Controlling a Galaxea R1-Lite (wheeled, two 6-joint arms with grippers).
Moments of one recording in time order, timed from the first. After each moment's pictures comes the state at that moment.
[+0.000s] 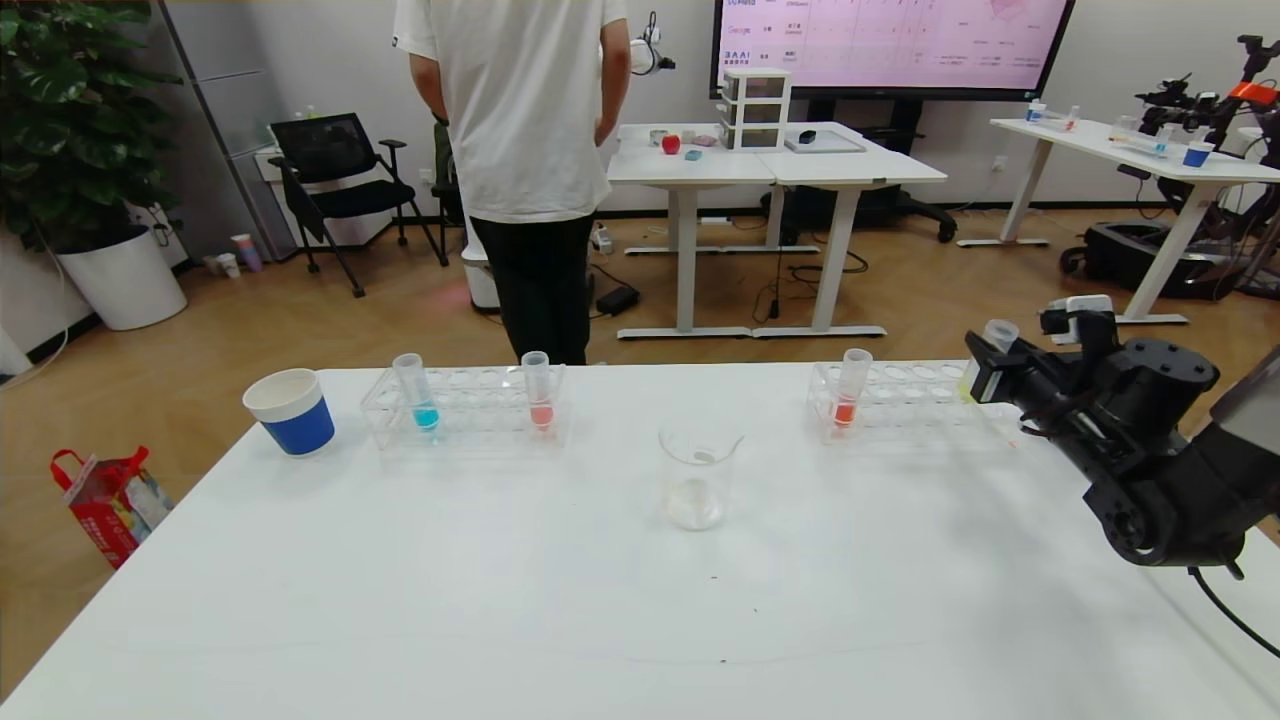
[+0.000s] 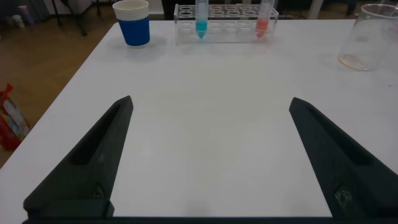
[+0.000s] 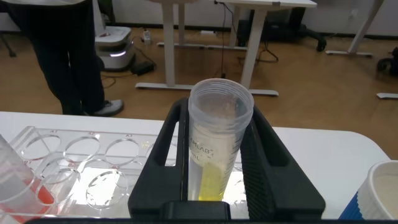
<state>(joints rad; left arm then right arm) 0.00 0.00 0.00 0.00 0.00 0.00 -0.09 2.24 -0.87 -1.46 0.10 0.00</state>
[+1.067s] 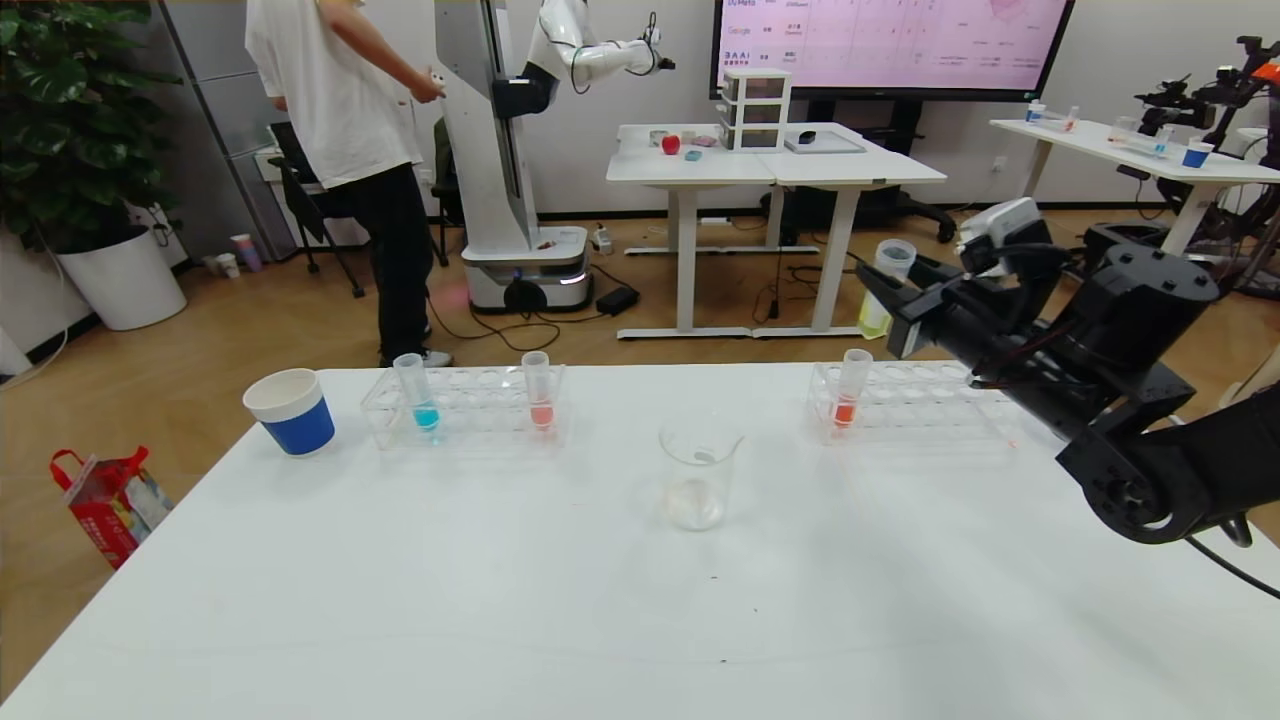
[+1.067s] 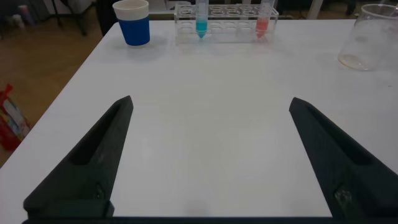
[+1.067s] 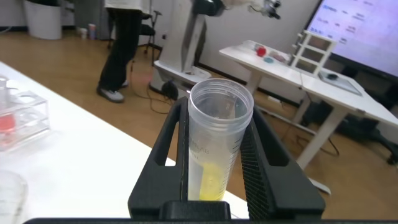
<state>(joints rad) 0.00 0.00 0.00 0.00 0.00 0.00 0.22 1.97 -0.91 -1.29 0.23 -0.21</state>
